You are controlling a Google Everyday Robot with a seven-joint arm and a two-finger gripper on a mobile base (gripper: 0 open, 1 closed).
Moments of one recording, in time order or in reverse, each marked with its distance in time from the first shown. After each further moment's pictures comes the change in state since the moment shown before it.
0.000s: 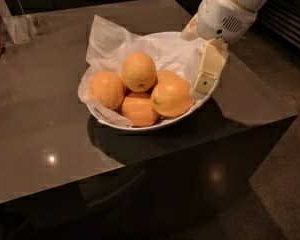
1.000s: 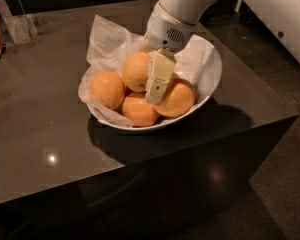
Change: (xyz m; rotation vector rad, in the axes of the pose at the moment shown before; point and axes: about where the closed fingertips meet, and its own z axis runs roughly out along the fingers) arm -0.069 -0.012 0.073 -0.131 -0.039 -0.082
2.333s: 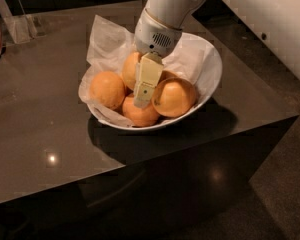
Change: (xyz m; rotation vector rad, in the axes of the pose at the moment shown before) arm -0.018 0.002 0.019 -0.034 0.001 0.014
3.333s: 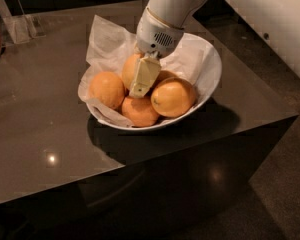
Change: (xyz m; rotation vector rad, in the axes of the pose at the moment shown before) arm 0.000 0.000 0.000 0.000 0.000 0.000
